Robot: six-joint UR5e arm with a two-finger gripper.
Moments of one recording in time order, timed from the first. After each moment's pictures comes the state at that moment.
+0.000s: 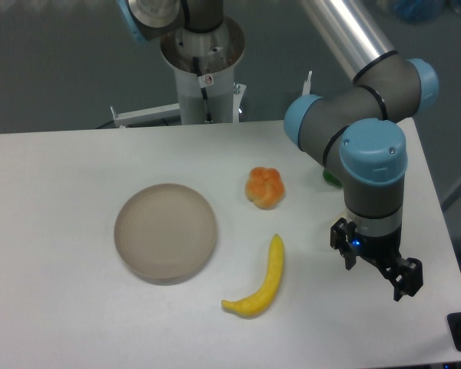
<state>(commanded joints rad) 2.35 -2.16 -1.21 -0.97 1.62 1.34</state>
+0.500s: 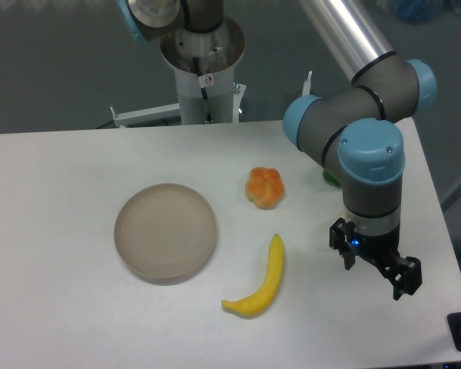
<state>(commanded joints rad) 2.34 -2.15 -1.27 -0.89 1.63 1.29</state>
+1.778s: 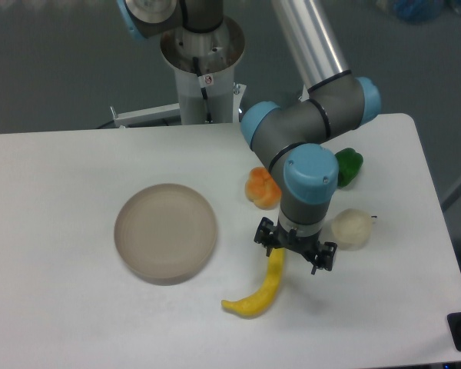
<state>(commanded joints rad) 2.27 -2.11 -1.58 -0.90 1.54 0.87</state>
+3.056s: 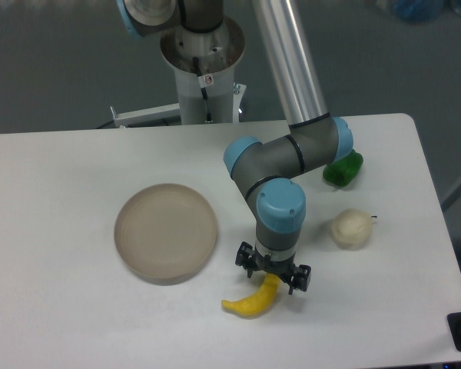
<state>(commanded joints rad) 2.23 -2.21 -1.57 -0.79 1.54 0.84</state>
